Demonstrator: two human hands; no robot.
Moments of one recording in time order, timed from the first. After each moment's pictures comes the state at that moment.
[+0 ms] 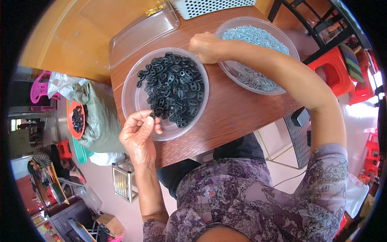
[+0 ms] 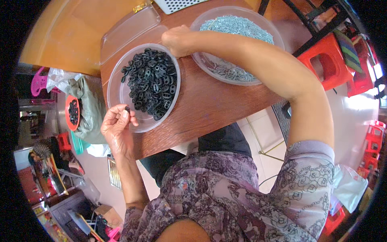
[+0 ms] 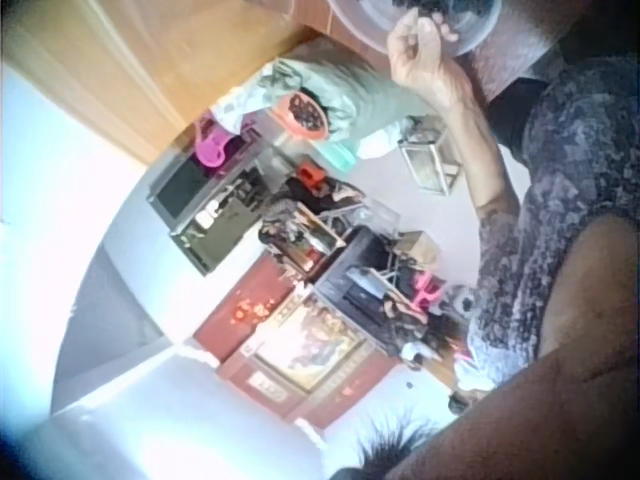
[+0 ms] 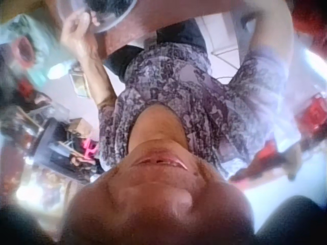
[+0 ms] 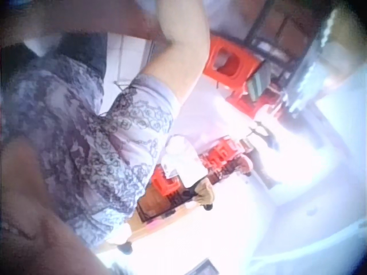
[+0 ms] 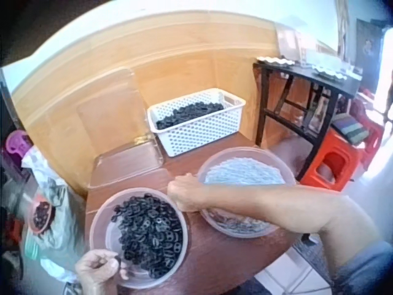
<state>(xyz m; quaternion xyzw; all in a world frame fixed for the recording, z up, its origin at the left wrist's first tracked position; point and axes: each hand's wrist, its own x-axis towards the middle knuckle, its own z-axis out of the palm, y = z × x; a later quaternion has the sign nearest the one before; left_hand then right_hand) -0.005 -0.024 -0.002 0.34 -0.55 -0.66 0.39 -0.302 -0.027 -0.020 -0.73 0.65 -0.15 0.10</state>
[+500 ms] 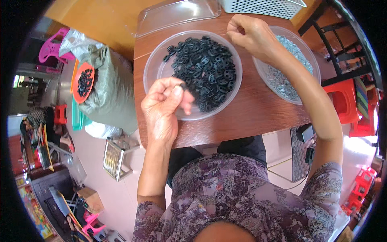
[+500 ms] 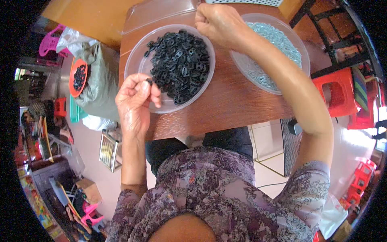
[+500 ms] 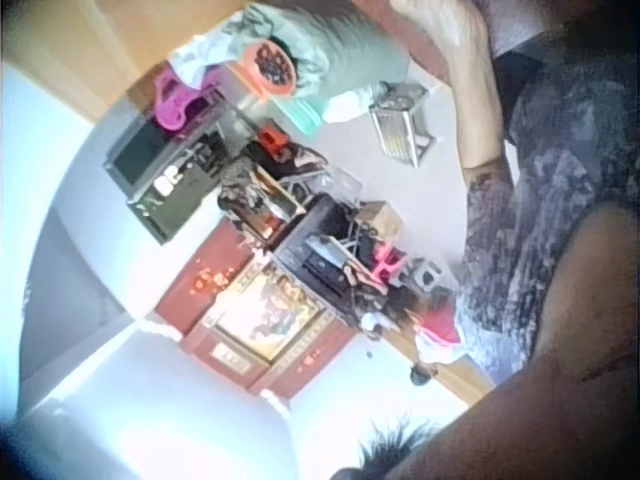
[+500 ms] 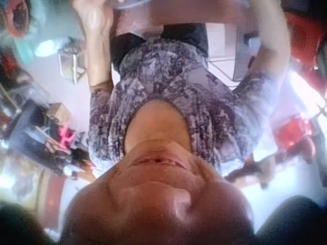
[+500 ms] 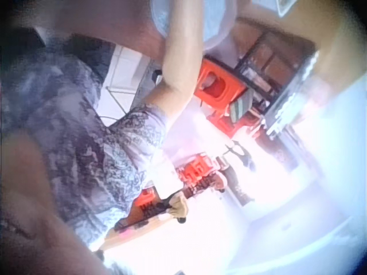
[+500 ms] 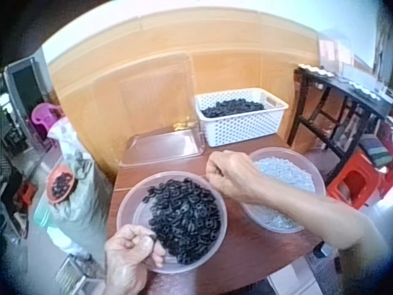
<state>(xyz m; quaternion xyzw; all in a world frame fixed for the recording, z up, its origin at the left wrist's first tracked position) -0.015 -0.019 0.004 0.28 -0.49 -0.72 0.40 -0.275 0.002 0.030 -0.66 0.66 -0.35 0.04</state>
